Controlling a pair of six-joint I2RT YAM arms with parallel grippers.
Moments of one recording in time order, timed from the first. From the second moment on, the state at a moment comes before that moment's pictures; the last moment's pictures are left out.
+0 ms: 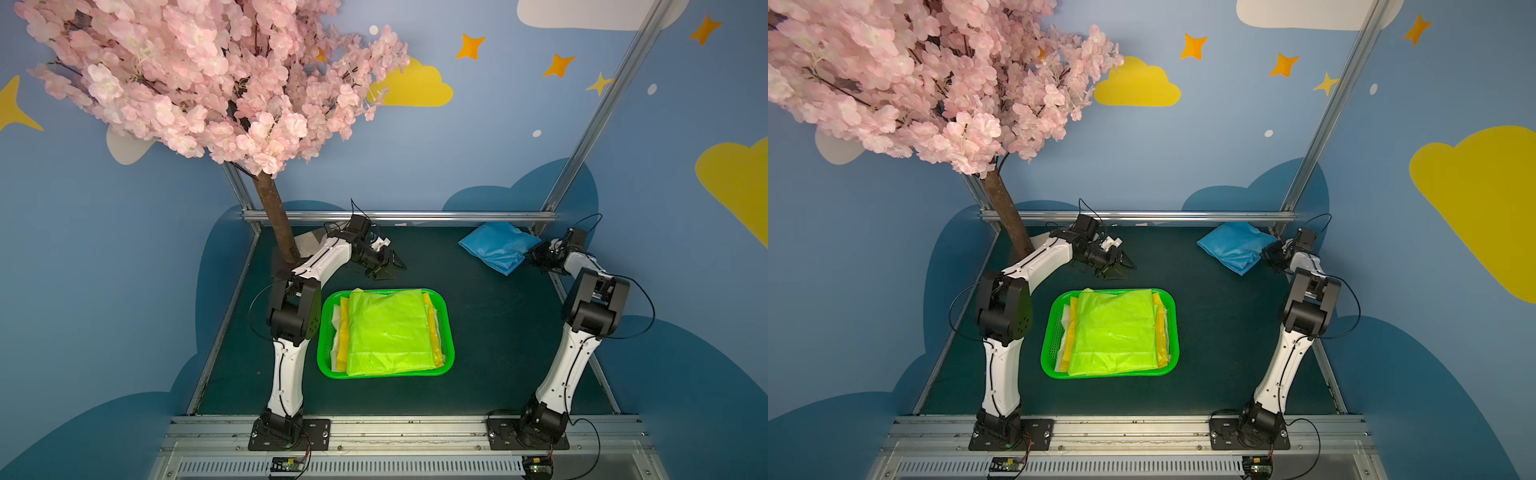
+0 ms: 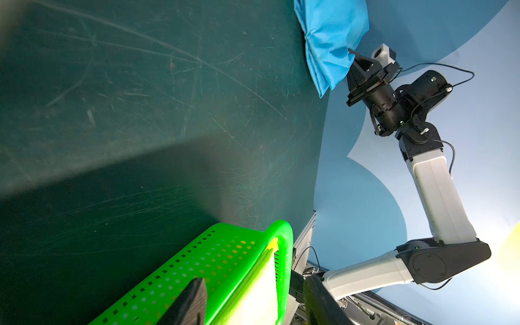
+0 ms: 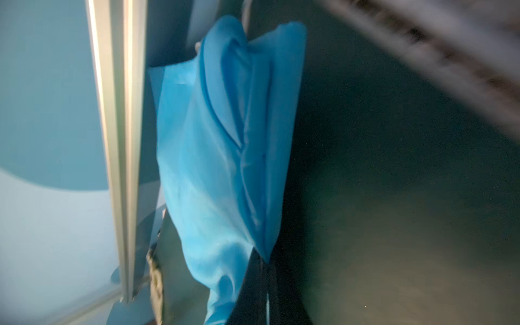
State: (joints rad) left arm -0.31 2.16 1.84 -0.81 0.89 -0.52; right arm -0.36 2.32 1.79 -0.35 -0.50 0.74
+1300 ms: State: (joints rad) left arm -0.32 2.12 1.76 -0.81 0.86 -0.52; right arm 0.11 1.99 1.46 -0.34 -0.27 0.39
